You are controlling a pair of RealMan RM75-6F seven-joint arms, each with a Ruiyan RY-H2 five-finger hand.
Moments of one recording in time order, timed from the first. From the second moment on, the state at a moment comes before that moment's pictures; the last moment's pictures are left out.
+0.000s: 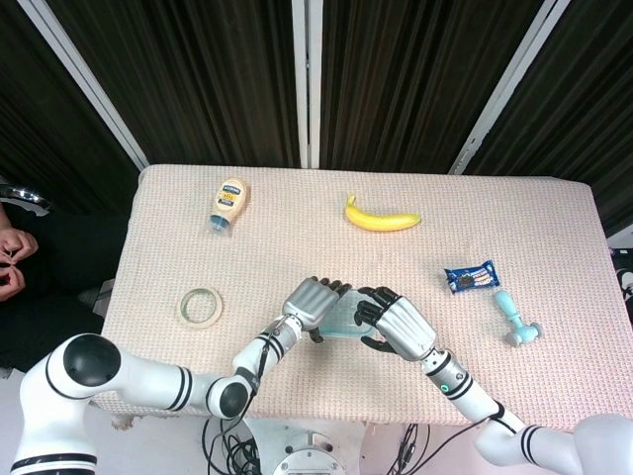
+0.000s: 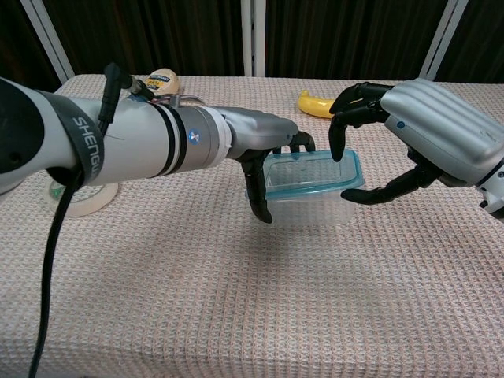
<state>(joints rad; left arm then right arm) -1.30 -1.71 -0.12 -1.58 0.47 0.88 0.68 0.54 -1.73 -0.01 -1.10 -1.81 1.47 0.08</state>
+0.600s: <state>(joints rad) -1.30 -1.72 -0.12 -1.58 0.49 0.89 0.70 0.54 -1.72 -0.01 -1.12 -1.79 1.46 0.06</state>
